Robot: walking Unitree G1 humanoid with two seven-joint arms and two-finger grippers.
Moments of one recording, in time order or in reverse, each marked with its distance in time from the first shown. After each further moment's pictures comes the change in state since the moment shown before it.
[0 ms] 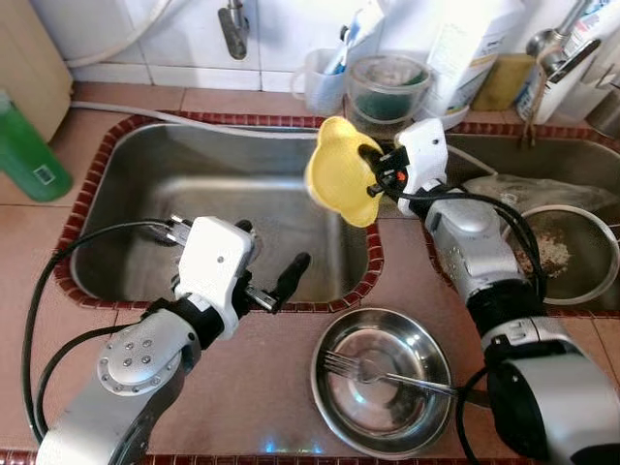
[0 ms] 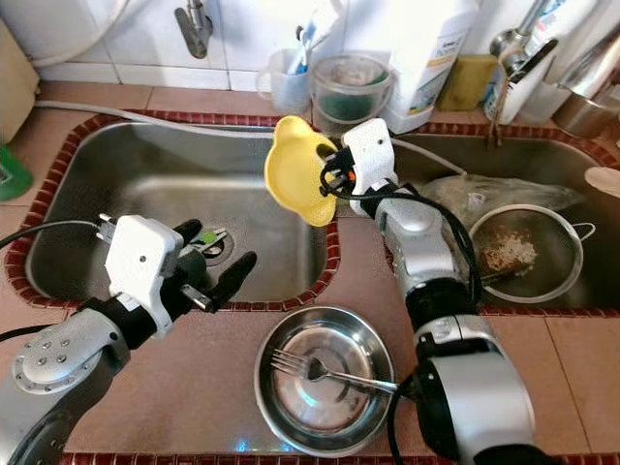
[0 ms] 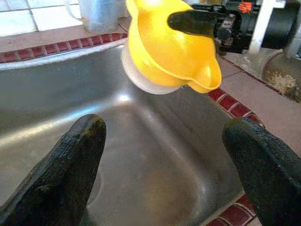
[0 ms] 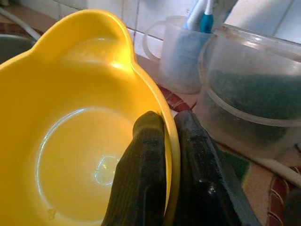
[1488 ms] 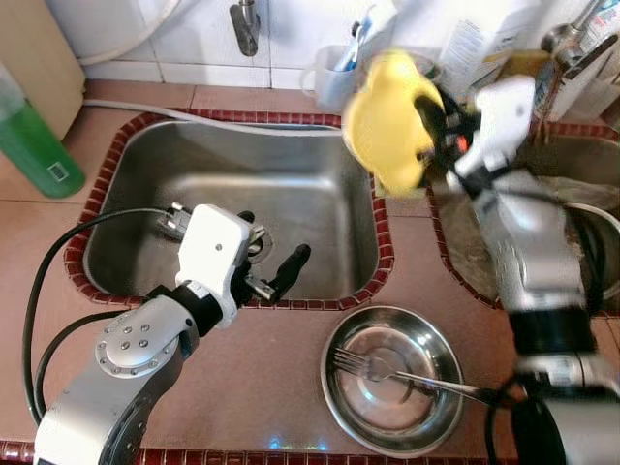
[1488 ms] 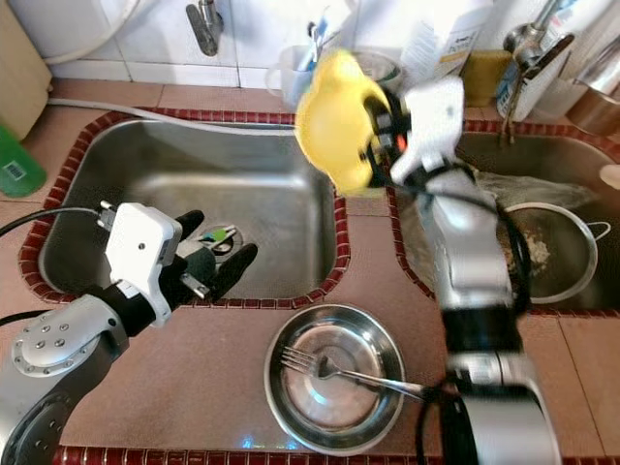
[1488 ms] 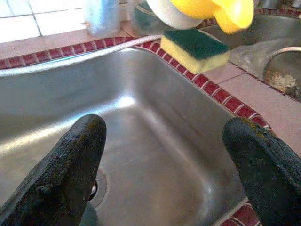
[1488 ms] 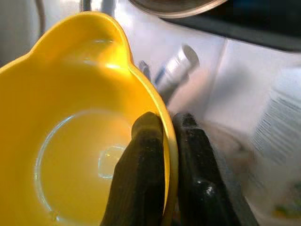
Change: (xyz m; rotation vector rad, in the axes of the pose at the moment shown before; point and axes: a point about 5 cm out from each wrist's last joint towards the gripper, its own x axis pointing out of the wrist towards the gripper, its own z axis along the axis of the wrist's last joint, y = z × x) left arm 0.006 0.006 0.004 0.009 -0.011 -0.032; right arm -0.027 -0.025 0.063 -0.010 -0.240 -0.108
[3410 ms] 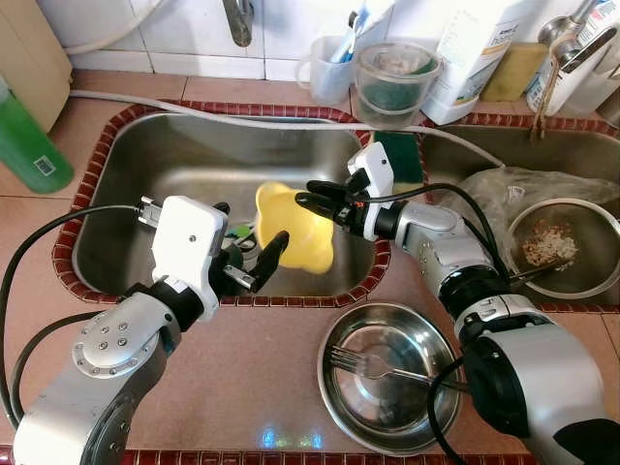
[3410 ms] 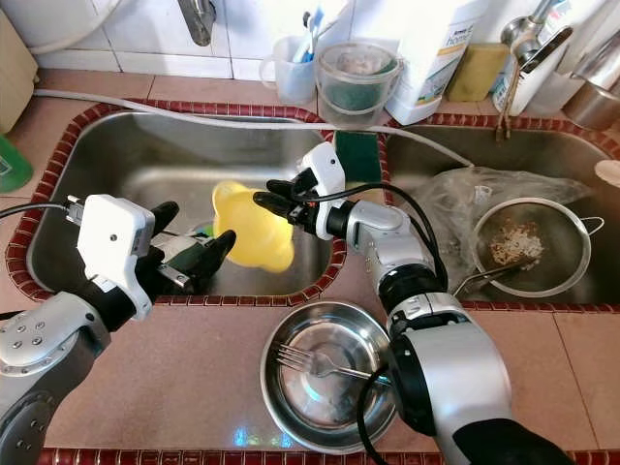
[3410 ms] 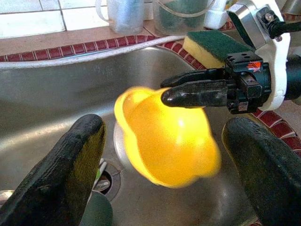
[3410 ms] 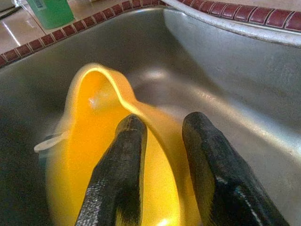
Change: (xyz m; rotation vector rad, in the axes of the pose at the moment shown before) left arm -0.009 0.013 0.004 -0.016 -0.014 0.086; right arm 0.015 0.077 -0.082 0.315 0.359 0.600
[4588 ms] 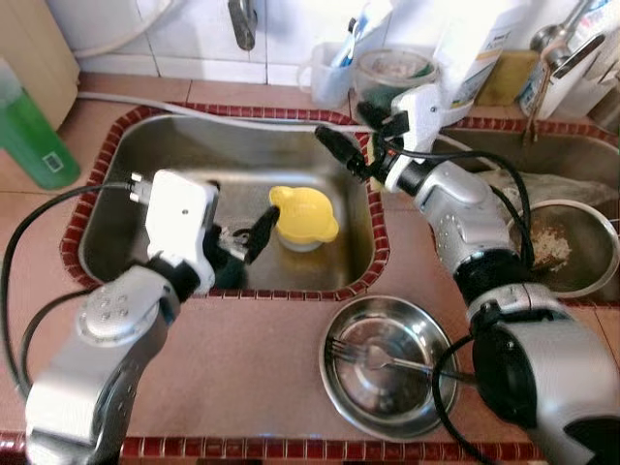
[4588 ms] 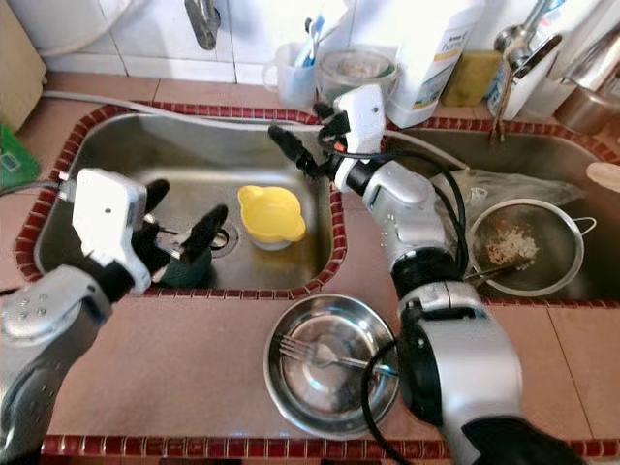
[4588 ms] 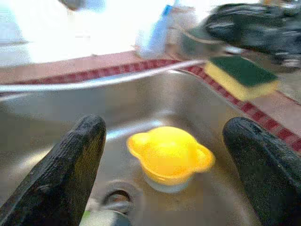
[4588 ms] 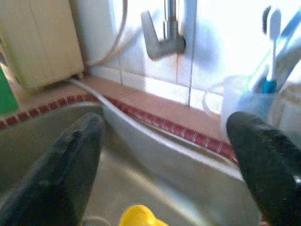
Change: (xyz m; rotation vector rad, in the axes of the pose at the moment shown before) left arm 0.021 0.022 0.007 0.015 -0.063 0.085; right arm -0.019 -0.022 0.056 -0.113 -0.314 -0.283
